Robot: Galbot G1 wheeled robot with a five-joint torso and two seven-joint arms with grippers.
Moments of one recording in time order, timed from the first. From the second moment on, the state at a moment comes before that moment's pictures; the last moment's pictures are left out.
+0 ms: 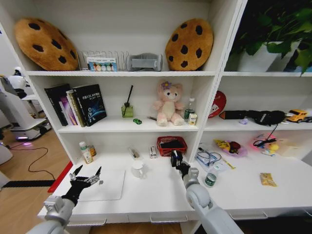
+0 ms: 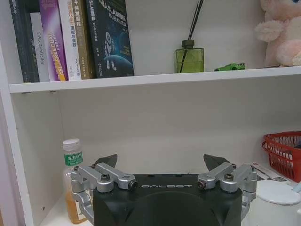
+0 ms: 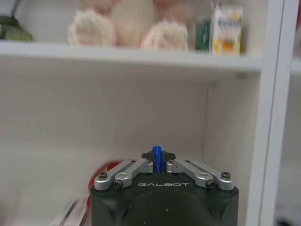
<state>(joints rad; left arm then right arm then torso) 1.74 -1.17 -0.86 -2.22 -0.44 0.15 0.09 -1.07 1.18 0.22 1.76 0.27 -0.08 0.30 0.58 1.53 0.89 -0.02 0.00</state>
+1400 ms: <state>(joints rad) 1.74 -1.17 -0.86 -2.22 -0.44 0.15 0.09 -0.96 1.33 0.24 1.40 -0.04 0.18 0.28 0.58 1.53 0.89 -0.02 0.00</state>
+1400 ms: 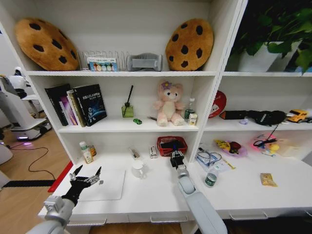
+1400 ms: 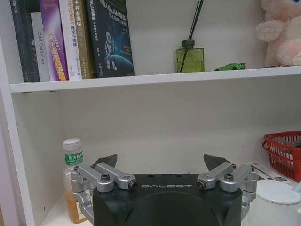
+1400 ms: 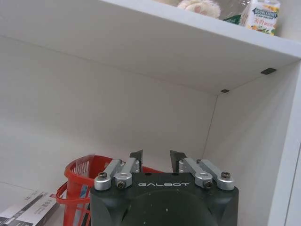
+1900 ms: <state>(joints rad) 1.74 -1.17 -0.86 -2.22 -0.44 0.15 0.09 -1.23 1.26 0.24 1.89 0.19 -0.10 0.56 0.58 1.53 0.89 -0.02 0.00</state>
